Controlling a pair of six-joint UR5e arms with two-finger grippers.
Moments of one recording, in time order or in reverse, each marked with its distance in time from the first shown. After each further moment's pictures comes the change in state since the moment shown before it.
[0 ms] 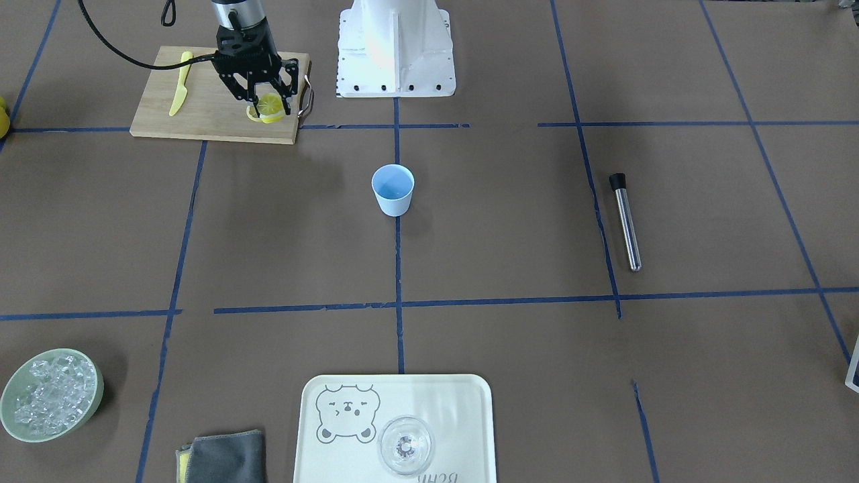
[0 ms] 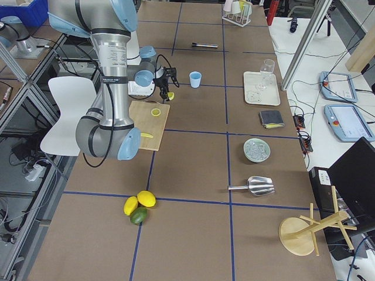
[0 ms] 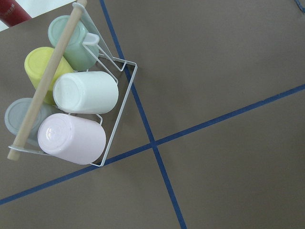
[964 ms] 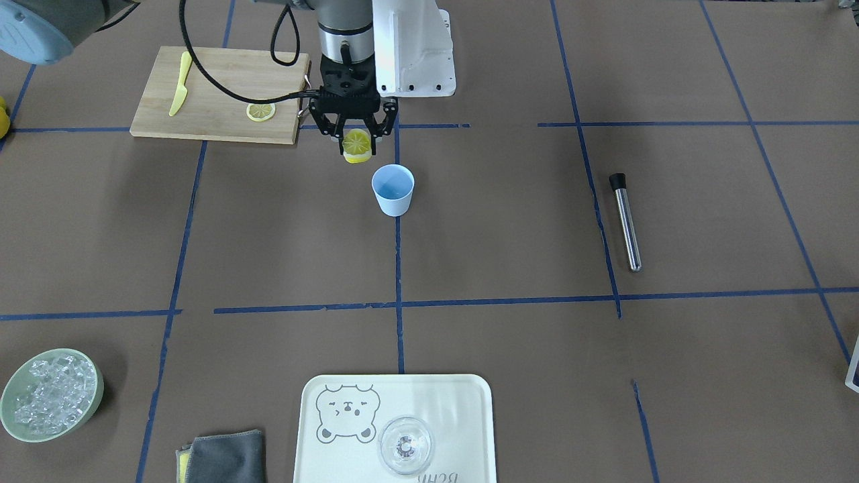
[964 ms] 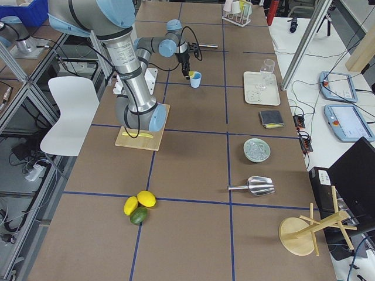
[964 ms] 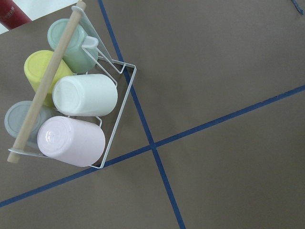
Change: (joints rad) left arm 0.000 -0.005 -0.003 0.000 0.000 0.000; right arm 0.194 0.600 -0.358 -0.292 0.125 -0.066
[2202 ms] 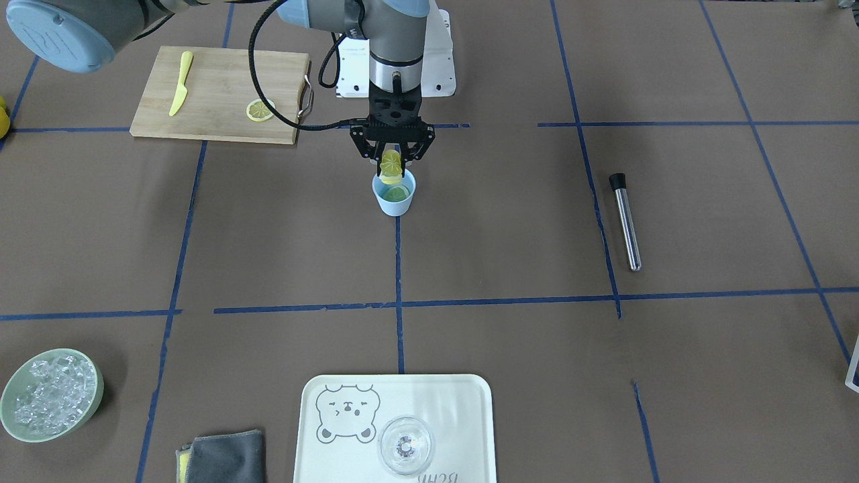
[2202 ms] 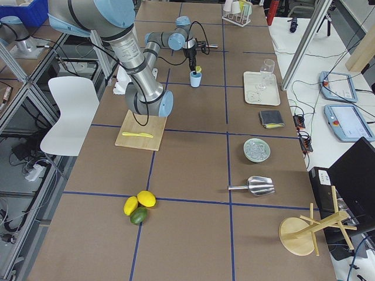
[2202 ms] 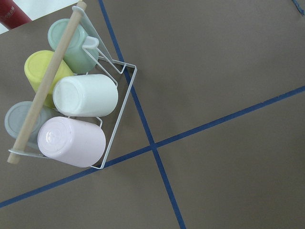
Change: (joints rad) left arm 0.000 -0.003 0.007 0.000 0.000 0.000; right arm 0.007 0.098 -0.155 0.006 0.000 -0.011
